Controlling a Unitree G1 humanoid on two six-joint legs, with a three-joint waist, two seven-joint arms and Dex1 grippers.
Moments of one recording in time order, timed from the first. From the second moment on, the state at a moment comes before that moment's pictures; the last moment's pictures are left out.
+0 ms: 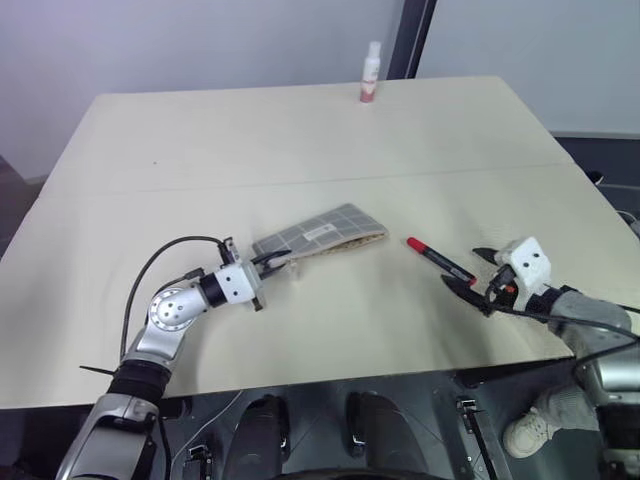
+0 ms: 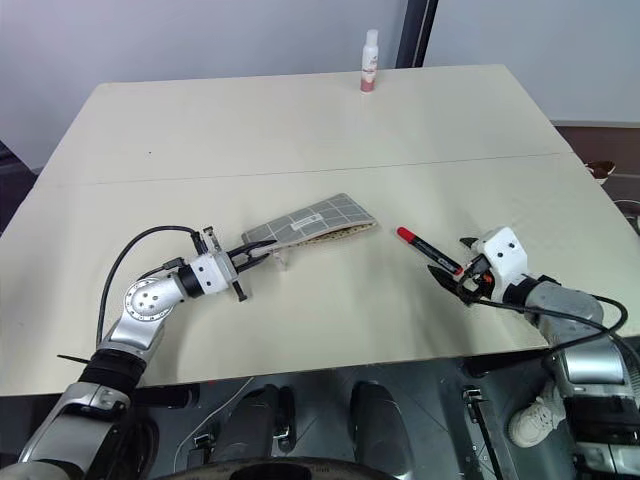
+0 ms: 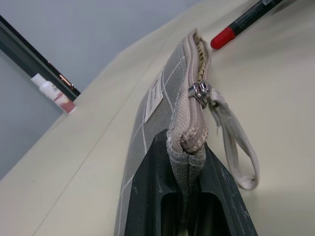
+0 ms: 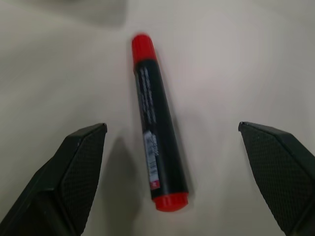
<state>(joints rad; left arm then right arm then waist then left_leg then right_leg) -0.34 0.47 -0.15 0.42 -0.01 -0.74 -0.73 -0.10 -0.76 -0.16 0.05 0.29 0.29 0.79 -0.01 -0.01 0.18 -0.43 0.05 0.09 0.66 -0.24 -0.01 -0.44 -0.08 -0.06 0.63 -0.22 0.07</state>
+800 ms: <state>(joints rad) -0.33 0.47 -0.15 0.38 0.01 -0.73 -0.71 -0.12 -0.73 -0.06 -0.24 0.36 0.31 0.96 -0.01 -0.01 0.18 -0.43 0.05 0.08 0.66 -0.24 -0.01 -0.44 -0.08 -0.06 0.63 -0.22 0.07</state>
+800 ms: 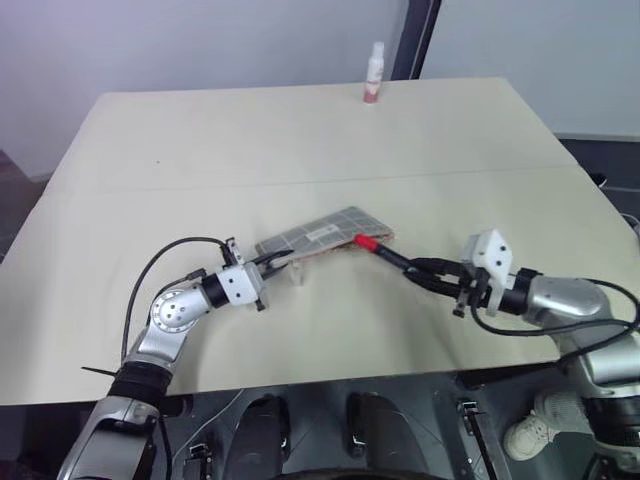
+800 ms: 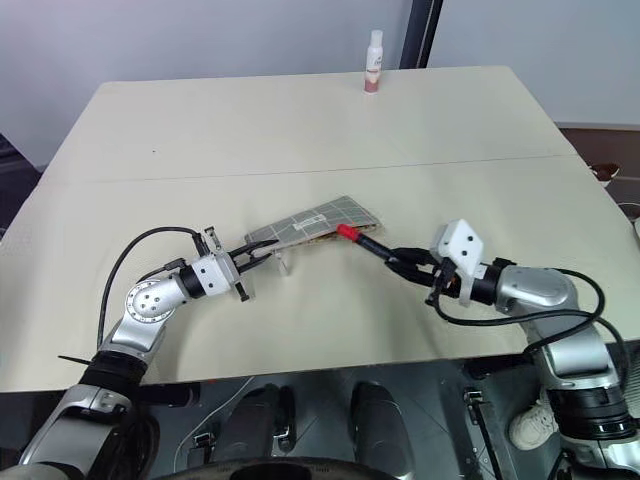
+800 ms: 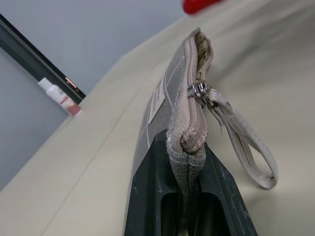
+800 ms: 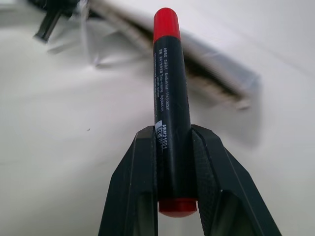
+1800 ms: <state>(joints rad) -0.40 0.45 -0.20 0.30 -0.05 -0.64 -0.83 -0.48 -0.65 0.29 -0.02 -0.16 -0.12 0.88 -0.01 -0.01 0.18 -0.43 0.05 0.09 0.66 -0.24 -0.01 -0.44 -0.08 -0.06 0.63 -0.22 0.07</state>
